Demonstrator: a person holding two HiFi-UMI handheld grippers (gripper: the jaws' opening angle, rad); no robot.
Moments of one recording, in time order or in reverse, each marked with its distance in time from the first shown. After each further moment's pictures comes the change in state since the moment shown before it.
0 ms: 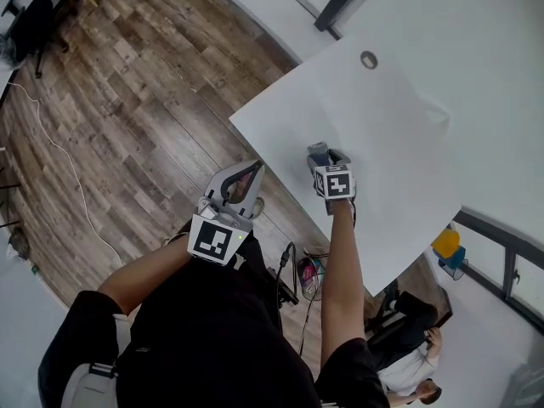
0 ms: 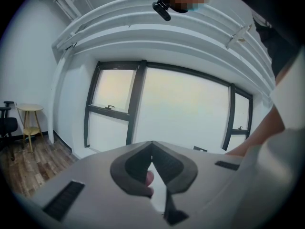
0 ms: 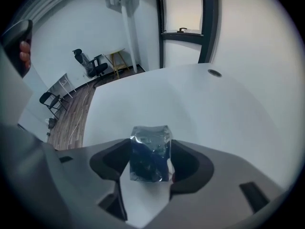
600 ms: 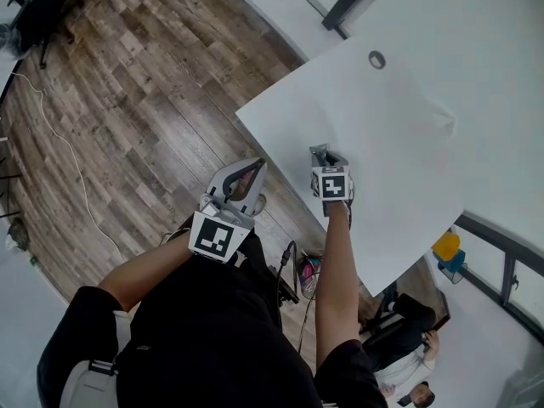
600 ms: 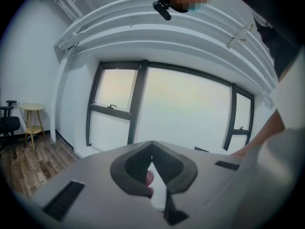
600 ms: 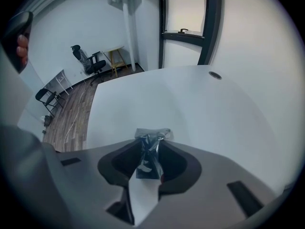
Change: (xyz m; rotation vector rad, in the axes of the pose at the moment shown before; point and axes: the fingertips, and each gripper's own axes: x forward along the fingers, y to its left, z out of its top) left arm -0.008 -0.001 -0.008 -0.005 0.007 0.018; right arm 0.000 0.016 -0.006 -0.013 0.012 -0.047
